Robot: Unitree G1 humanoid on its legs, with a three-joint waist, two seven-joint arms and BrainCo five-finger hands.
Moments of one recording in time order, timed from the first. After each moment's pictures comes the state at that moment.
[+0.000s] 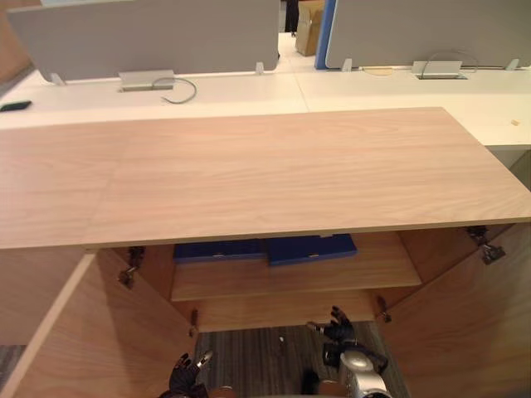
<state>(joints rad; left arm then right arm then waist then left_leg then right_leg) 0.14 -0.02 0.25 0.90 -0.12 -0.11 0.09 -0.02 0.04 -0.07 0.70 -0.03 -0.02 -0.18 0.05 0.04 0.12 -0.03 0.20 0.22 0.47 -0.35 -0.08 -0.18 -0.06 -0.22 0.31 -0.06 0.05</state>
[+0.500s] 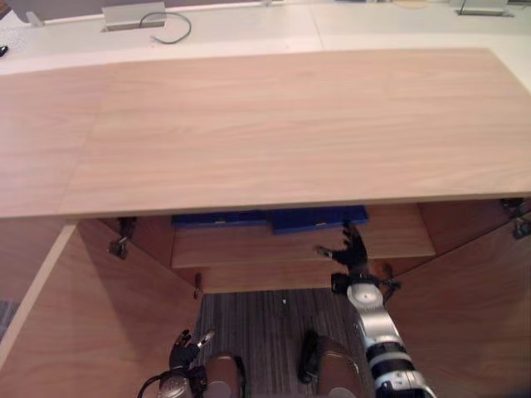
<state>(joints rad) 0.12 -0.01 0.23 0.79 -0.09 -0.11 0.08 -0.27 -0.06 -0.03 0.40 -0.14 -0.04 -0.23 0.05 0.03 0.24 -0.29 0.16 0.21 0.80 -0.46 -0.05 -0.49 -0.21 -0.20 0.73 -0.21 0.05</state>
